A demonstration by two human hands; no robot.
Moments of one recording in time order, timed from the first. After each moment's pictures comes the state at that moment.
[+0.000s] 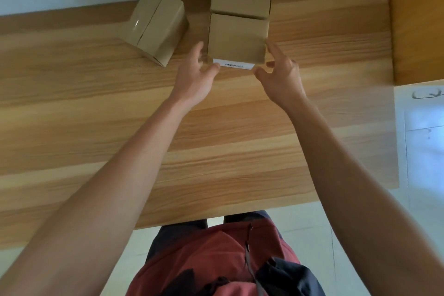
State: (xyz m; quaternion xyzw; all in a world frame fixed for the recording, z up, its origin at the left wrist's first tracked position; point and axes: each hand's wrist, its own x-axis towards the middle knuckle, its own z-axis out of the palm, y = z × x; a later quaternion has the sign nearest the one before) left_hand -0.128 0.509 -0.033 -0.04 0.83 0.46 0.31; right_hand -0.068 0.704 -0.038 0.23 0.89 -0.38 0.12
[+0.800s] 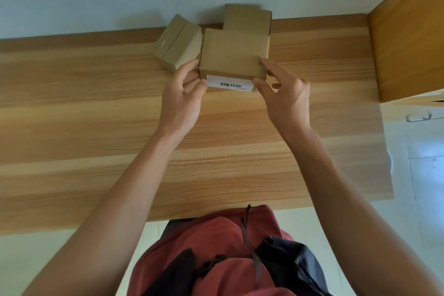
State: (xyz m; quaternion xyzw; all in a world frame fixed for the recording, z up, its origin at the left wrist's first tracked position) left_hand -0.058 0.466 0.055 -0.05 0.79 0.59 0.16; right_hand -0.013 0.670 0.037 0.15 0.90 -0.38 -0.11
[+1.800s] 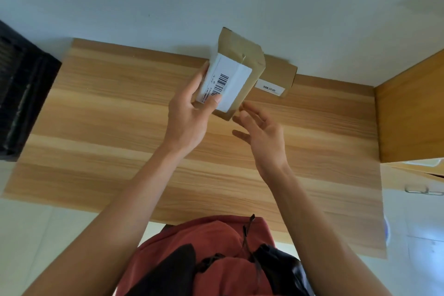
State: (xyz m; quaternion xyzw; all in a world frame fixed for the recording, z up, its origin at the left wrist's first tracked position) left_hand -0.024 0.414 0.108 0.02 0.80 0.60 -0.02; right_hand 0.019 0.576 0.110 0.23 0.65 -0.72 0.08
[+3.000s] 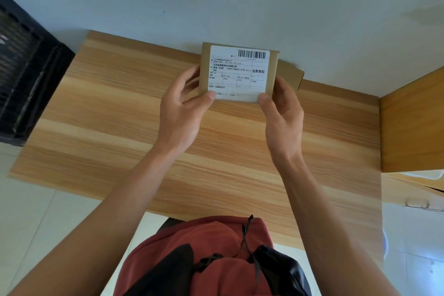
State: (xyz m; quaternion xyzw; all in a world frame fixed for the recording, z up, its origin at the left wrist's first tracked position) left_hand 0.004 0.400 0.128 -0.06 0.73 0.67 -0.05; right_hand 0.013 0.584 0.137 0.10 0.72 -0.69 -0.04
